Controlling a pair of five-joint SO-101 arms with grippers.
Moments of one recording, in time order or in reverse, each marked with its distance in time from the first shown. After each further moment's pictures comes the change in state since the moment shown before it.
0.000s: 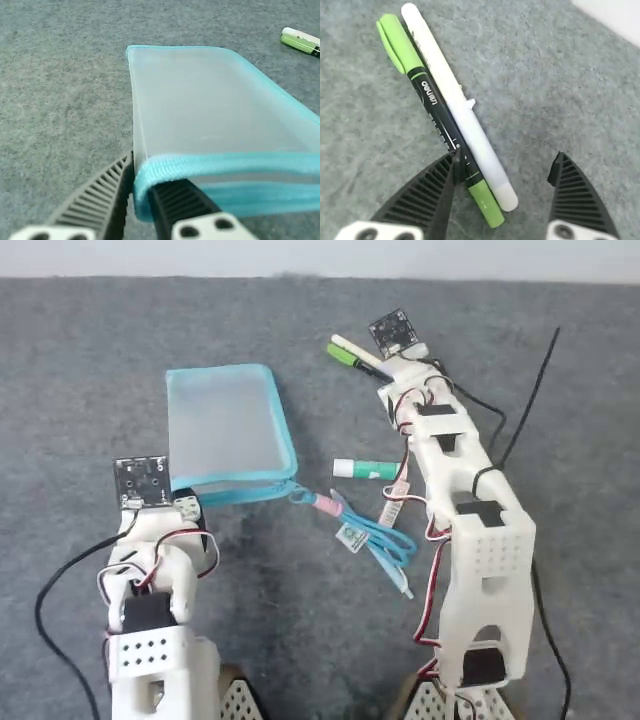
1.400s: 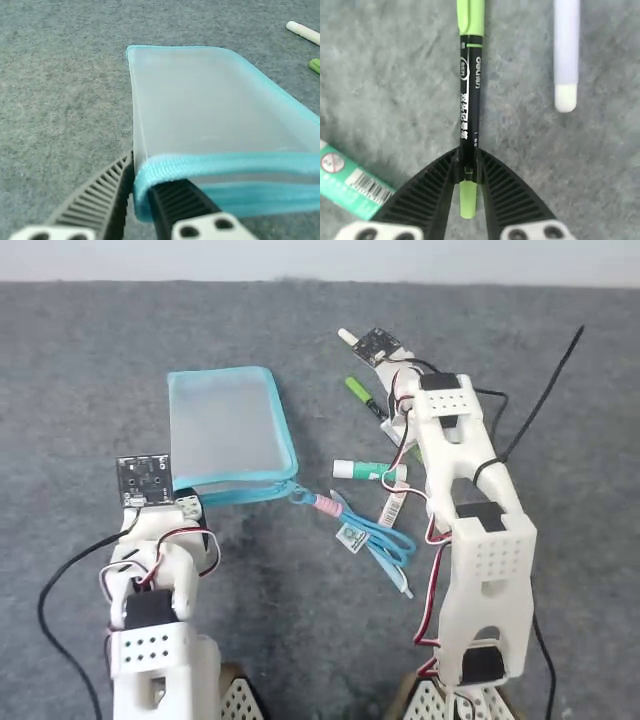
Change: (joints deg) left arm 0.0 0.0 0.0 0.0 0.0; right arm -0.4 -1.9 -11.4 47.4 11.1
